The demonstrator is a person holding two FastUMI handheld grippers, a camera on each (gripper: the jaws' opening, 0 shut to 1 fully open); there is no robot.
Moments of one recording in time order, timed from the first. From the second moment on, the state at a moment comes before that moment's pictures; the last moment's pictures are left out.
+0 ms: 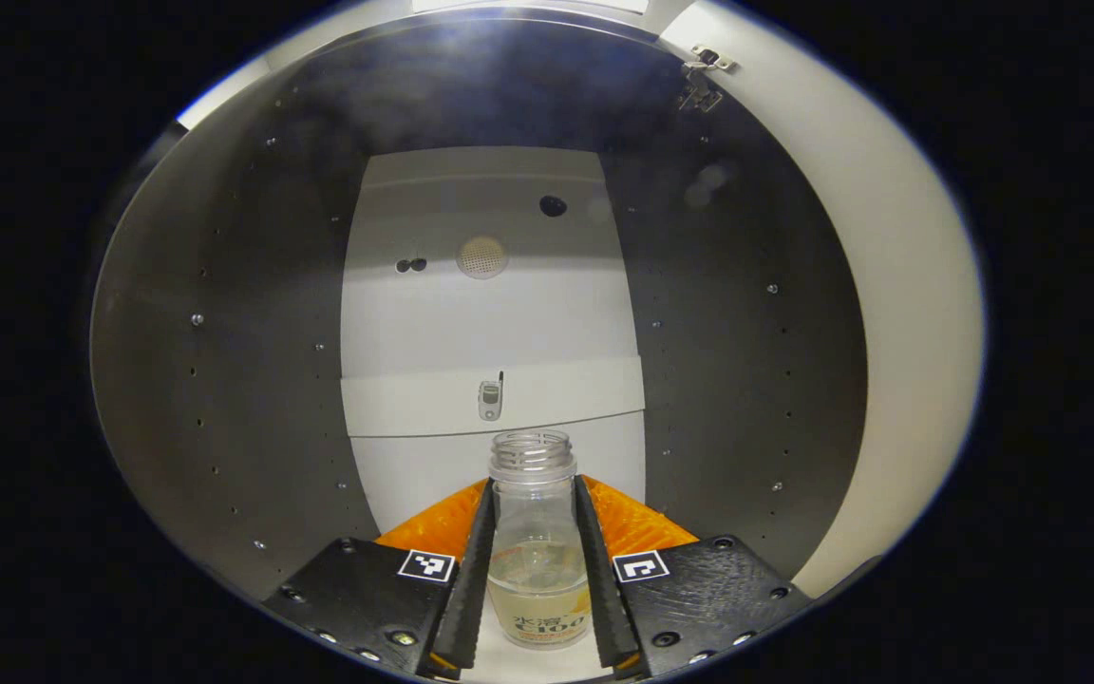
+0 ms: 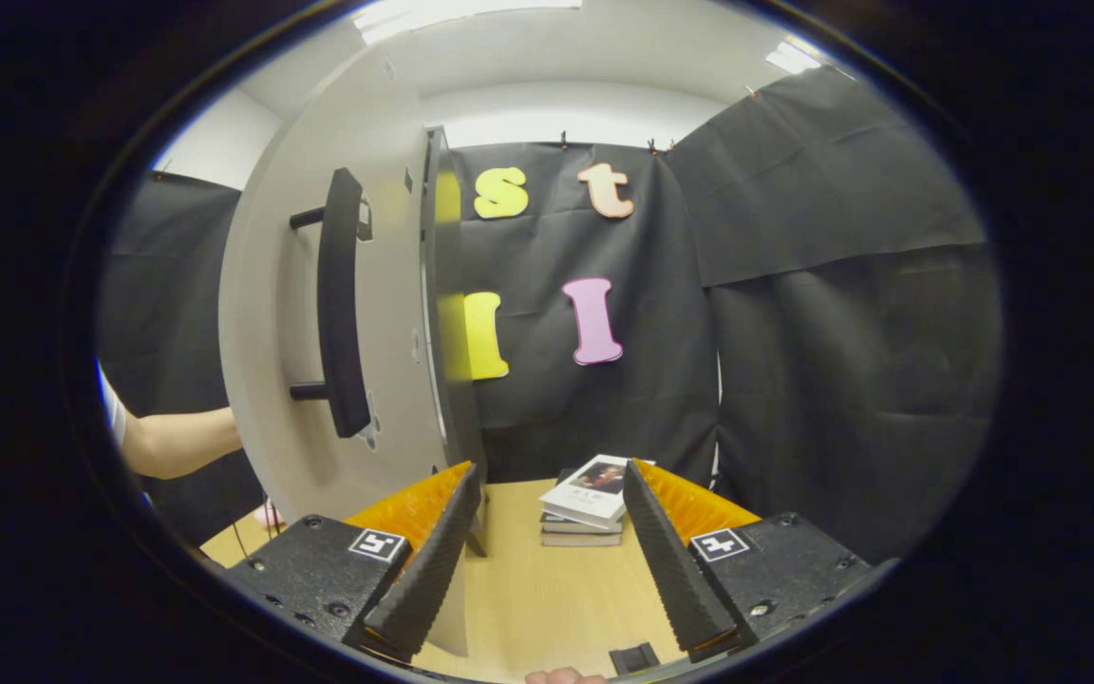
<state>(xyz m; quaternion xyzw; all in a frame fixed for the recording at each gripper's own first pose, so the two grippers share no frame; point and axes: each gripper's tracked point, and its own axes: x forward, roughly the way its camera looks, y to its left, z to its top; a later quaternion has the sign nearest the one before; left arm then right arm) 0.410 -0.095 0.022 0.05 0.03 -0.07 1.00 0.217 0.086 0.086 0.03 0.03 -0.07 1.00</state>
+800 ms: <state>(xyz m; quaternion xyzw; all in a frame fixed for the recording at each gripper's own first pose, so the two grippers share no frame) 0.194 0.057 0.023 0.03 0.00 0.04 1.00 0.228 0.102 0.099 0.02 0.00 -0.02 1.00</state>
